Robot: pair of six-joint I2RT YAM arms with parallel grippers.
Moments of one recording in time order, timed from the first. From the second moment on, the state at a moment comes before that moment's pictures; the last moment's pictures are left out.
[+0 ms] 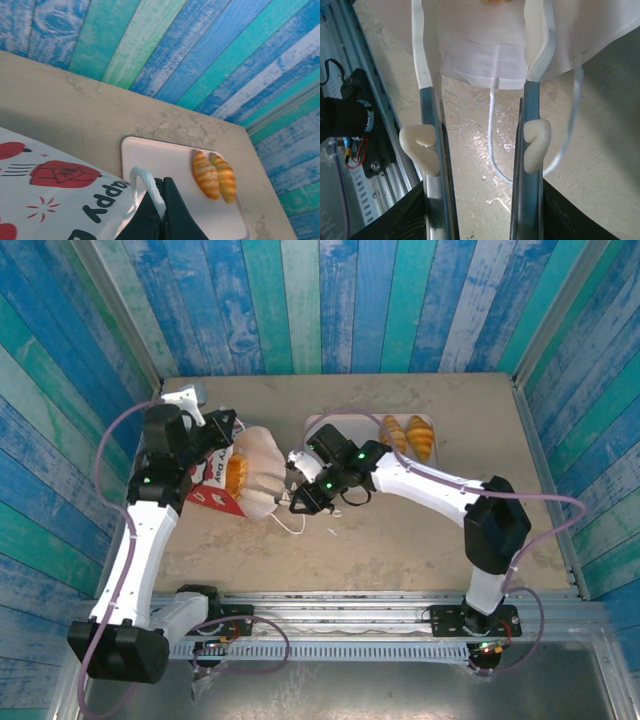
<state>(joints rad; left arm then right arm) -0.07 1.03 1.03 -0.30 0.35 -0.50 0.88 1.83 1.48 -0.65 -0.46 0.14</state>
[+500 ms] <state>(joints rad) -0.07 1.06 1.03 -0.30 0.49 -0.46 0.88 2.03 1.64 -0.66 -0.45 0.36</state>
